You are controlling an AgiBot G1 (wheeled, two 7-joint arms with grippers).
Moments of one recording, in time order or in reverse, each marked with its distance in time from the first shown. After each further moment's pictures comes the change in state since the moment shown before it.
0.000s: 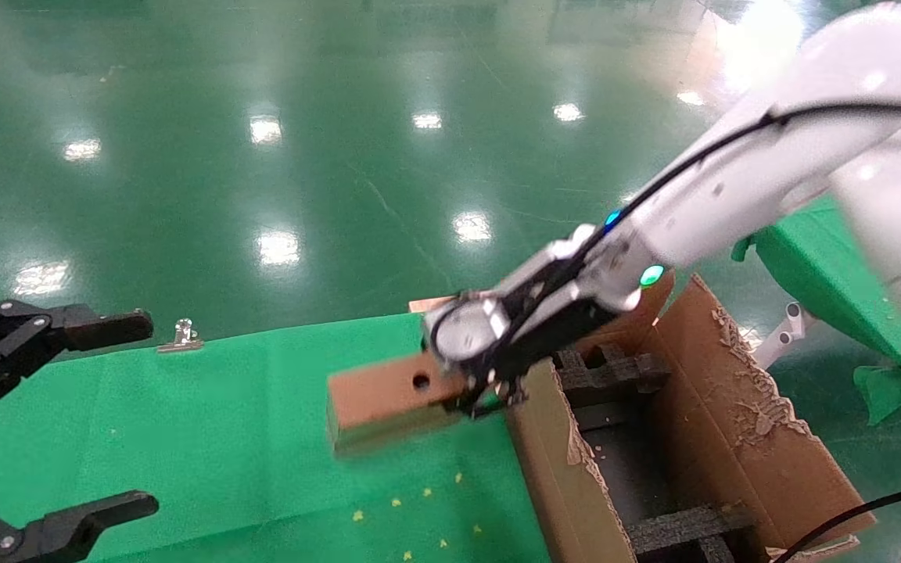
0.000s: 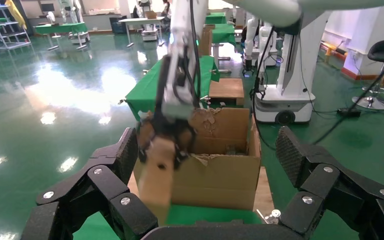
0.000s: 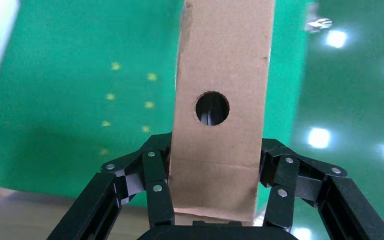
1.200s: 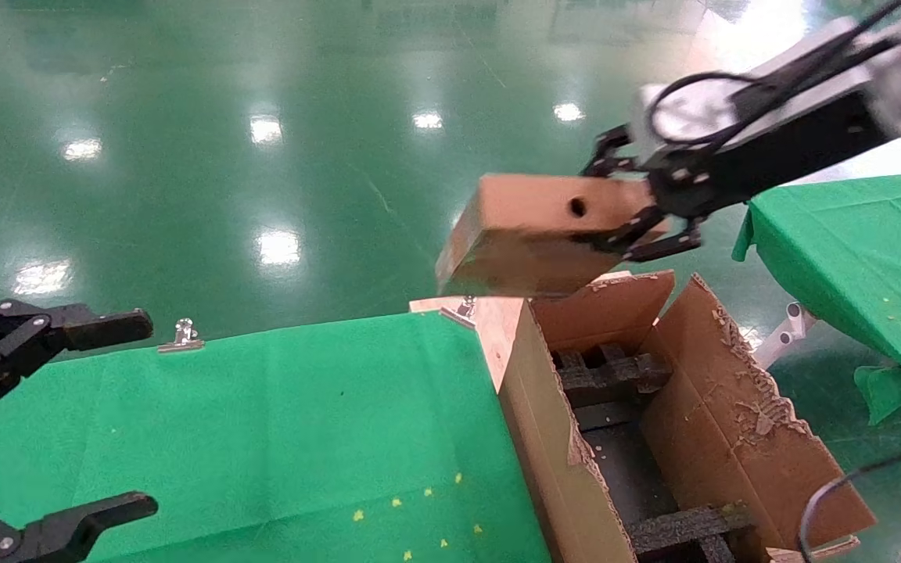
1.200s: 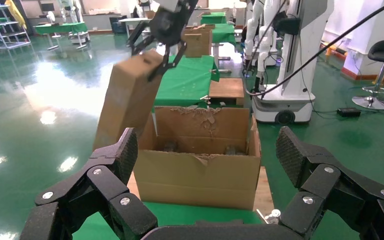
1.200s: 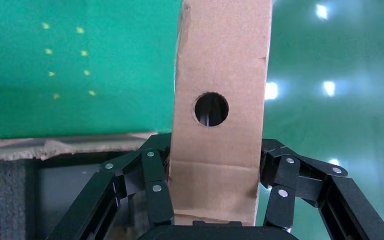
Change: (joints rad) left arm 0.000 0.000 0.000 0.000 0.000 0.000 0.000; right arm 0.518 0.198 -0.544 -0.375 0.353 -0.011 -0.197
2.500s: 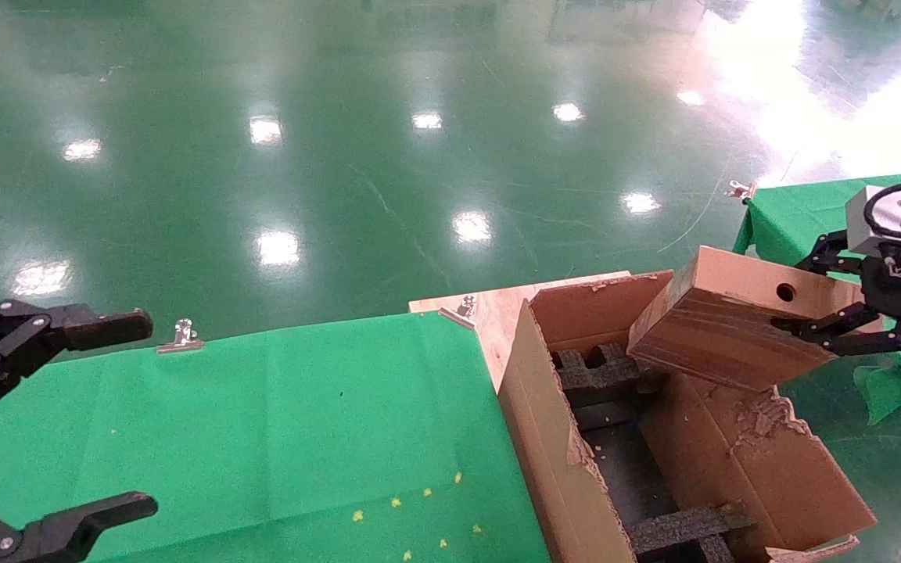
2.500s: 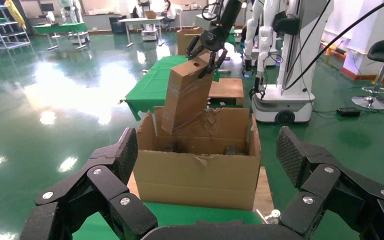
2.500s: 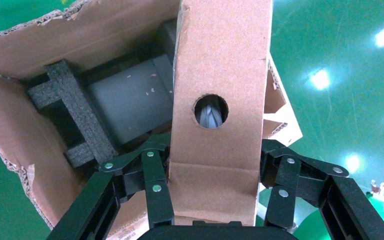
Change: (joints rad) left arm 0.000 0.000 0.000 0.000 0.000 0.000 0.000; right arm 0.117 0.285 -0.325 -0.077 0.015 0.026 0.056
